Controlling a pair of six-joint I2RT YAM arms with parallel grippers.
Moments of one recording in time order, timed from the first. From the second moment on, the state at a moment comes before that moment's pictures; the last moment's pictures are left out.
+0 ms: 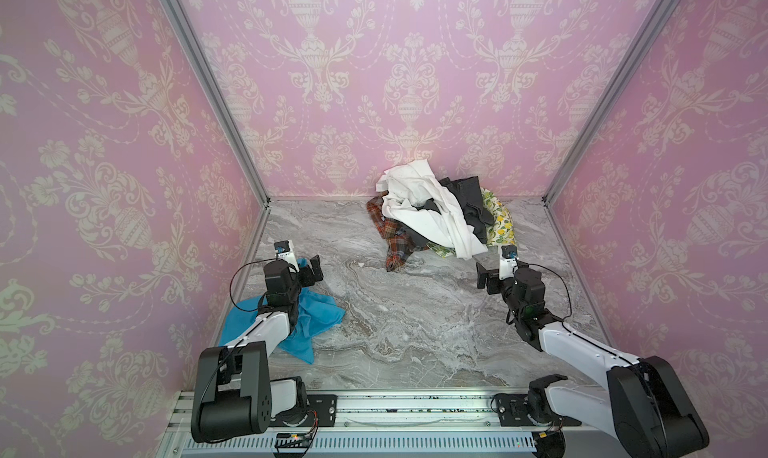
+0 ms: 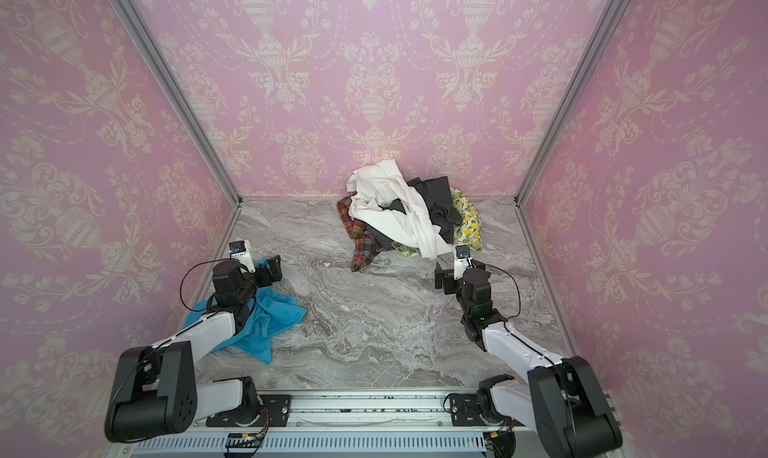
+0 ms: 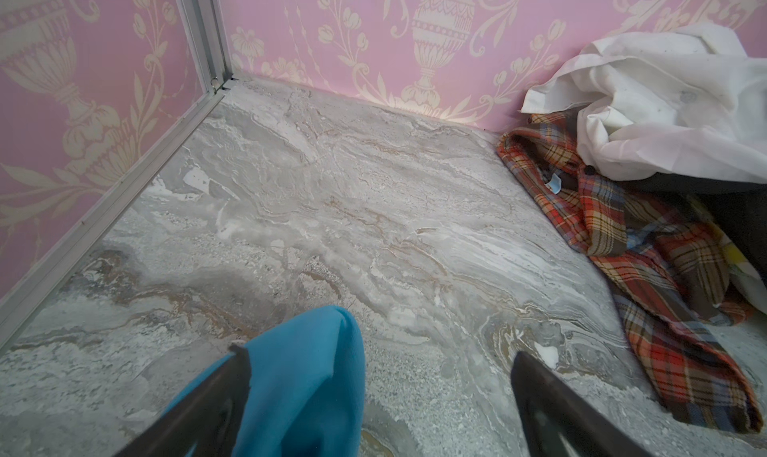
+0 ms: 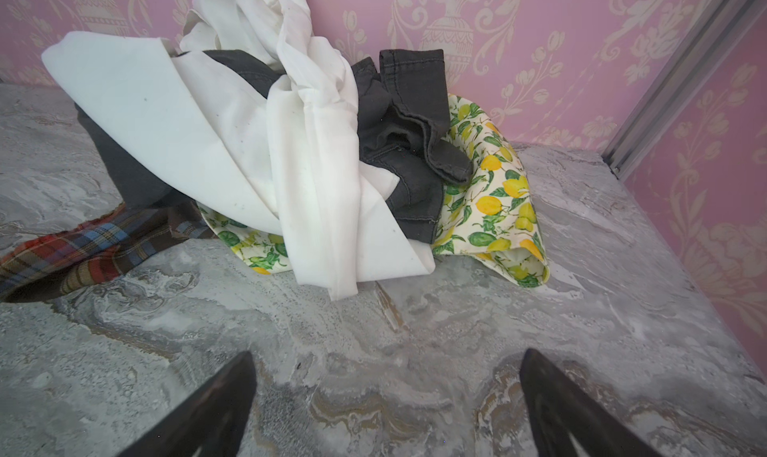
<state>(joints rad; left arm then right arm) 0.14 1.30 0.43 0.49 0.12 -0.18 0.21 1.19 0.35 0.52 0.15 -0.01</state>
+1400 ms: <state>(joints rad) 0.06 1.63 0.35 0.92 -0.04 -0.06 0.00 1.55 0.36 0.87 0.00 0.03</state>
